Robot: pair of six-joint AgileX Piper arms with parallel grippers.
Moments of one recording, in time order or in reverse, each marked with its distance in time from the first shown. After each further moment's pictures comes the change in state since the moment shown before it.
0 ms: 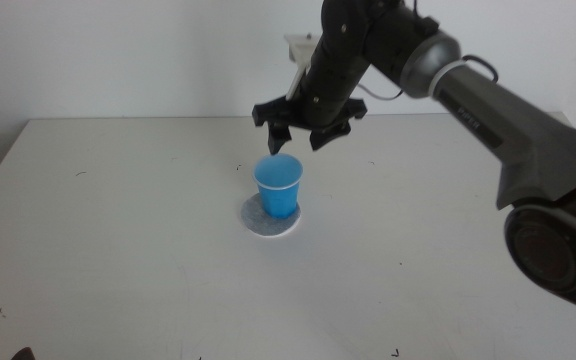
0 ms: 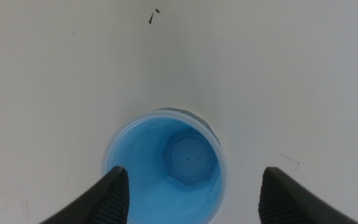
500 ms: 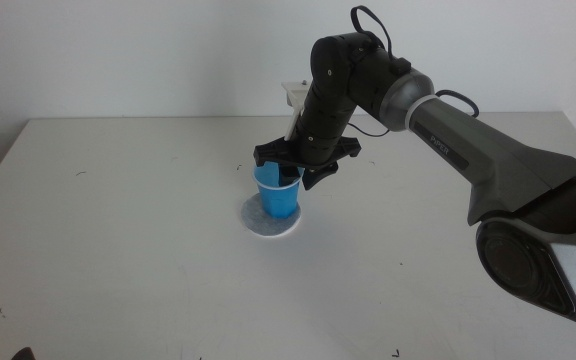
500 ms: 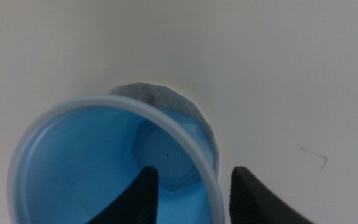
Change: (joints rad) left arm 0.000 0.000 0.000 0.000 0.000 0.000; right arm 0.001 0.102 0.020 0.016 -0.002 -0.002
